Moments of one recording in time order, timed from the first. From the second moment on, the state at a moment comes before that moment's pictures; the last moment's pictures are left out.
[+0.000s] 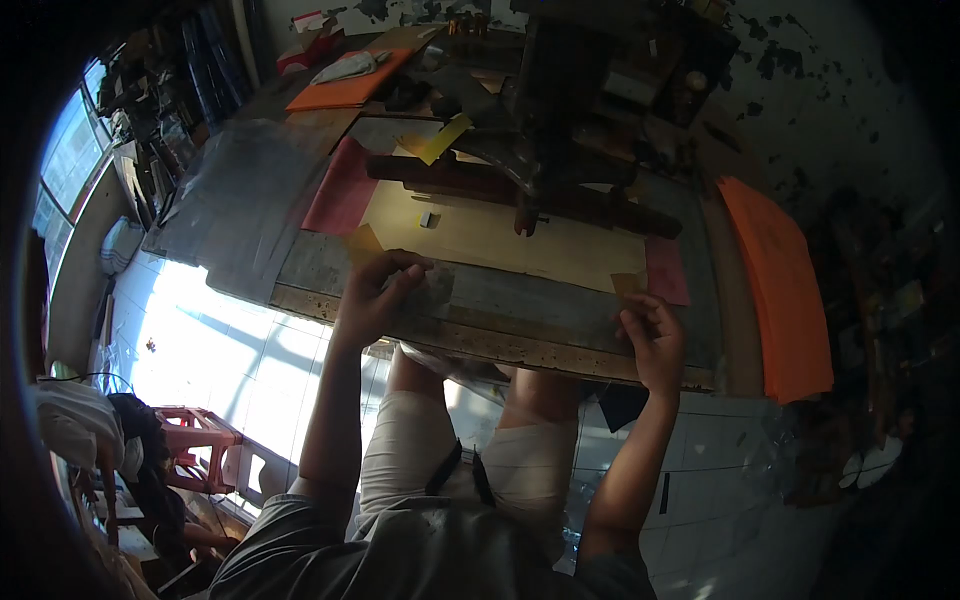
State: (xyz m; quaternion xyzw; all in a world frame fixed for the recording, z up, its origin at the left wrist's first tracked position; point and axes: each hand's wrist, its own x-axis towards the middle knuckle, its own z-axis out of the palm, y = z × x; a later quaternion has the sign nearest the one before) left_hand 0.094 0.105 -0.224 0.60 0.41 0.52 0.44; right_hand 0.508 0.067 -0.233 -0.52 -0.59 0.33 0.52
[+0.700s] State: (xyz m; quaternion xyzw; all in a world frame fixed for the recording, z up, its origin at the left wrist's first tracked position) left_hand 0.086 0.103 -0.230 0.57 0.36 0.57 0.47; right_hand 0.508 0.065 -0.226 -0.54 -0.62 0.31 0.47
